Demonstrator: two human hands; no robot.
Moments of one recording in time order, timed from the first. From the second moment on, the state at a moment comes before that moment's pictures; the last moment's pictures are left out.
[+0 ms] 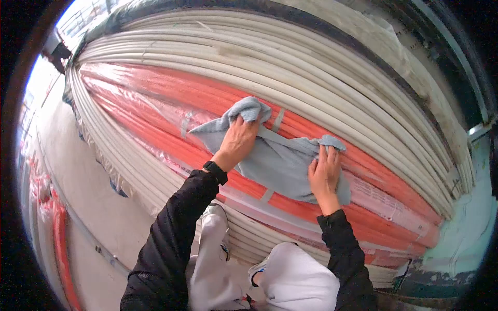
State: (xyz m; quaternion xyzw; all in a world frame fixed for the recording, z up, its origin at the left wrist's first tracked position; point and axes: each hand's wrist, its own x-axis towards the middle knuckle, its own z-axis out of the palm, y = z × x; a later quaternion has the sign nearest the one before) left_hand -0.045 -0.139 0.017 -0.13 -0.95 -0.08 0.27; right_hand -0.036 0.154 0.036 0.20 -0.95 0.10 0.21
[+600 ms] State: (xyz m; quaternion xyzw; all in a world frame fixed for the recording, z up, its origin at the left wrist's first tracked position) left_hand -0.045 -0.027 0.039 -0.30 -0.93 -0.15 0.18; right_hand -0.044 0.161 0.047 0.24 -0.93 0.11 0.24
